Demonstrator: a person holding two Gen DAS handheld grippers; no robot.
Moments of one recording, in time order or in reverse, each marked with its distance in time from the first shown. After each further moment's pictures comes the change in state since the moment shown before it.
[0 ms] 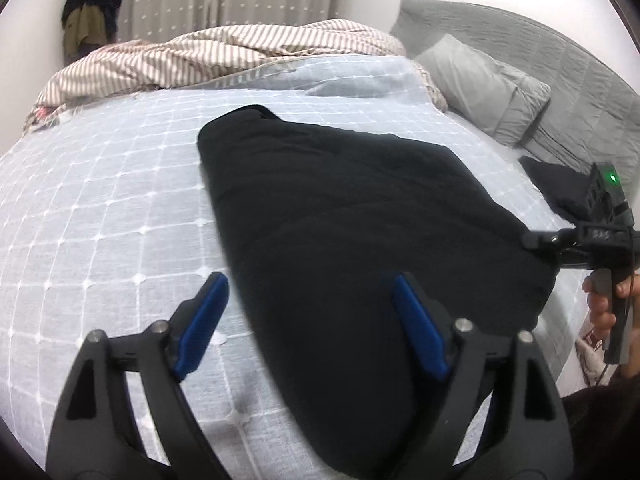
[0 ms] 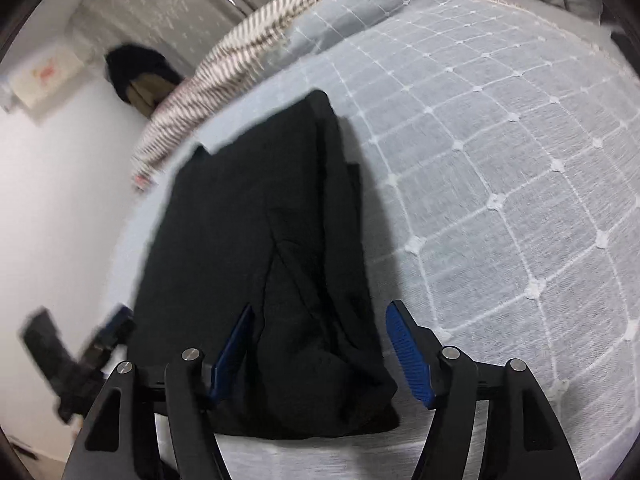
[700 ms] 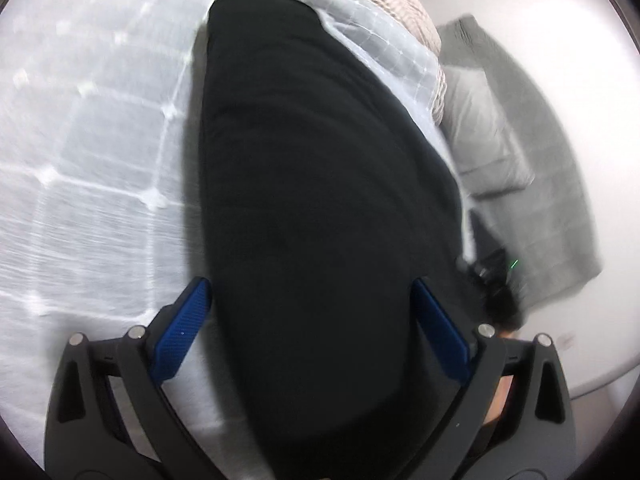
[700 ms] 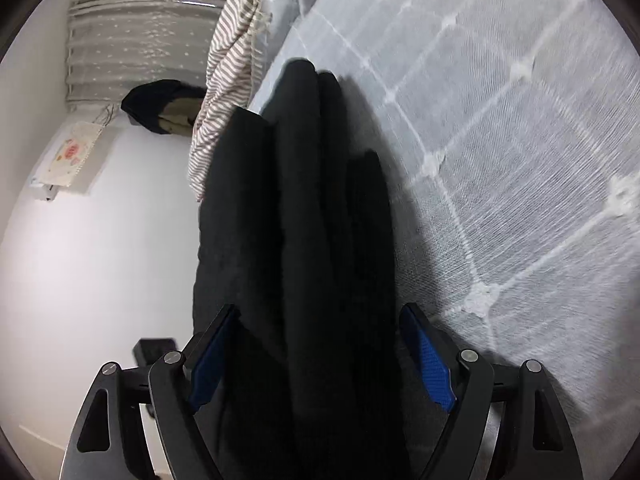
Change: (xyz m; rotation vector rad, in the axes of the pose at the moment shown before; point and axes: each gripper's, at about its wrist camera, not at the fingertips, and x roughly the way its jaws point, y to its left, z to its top) left arm 0.090 0.073 0.002 -0.526 0.298 -0.404; right arm 0.098 -0.054 0.054 0.273 0.177 0.375
